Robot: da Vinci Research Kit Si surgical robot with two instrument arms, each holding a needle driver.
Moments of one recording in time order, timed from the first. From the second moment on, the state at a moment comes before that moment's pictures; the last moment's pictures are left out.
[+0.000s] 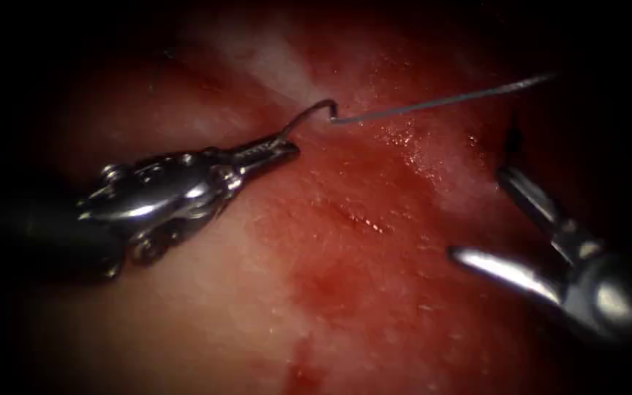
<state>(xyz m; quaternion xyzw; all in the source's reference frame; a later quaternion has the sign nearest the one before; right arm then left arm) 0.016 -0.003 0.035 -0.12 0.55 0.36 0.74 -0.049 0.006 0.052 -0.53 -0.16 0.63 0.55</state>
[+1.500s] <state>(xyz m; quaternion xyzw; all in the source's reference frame) 0.022 -0.002 0.038 -0.18 0.54 0.32 0.76 -0.054 0.003 0.047 -0.56 -0.25 0.58 0.54</state>
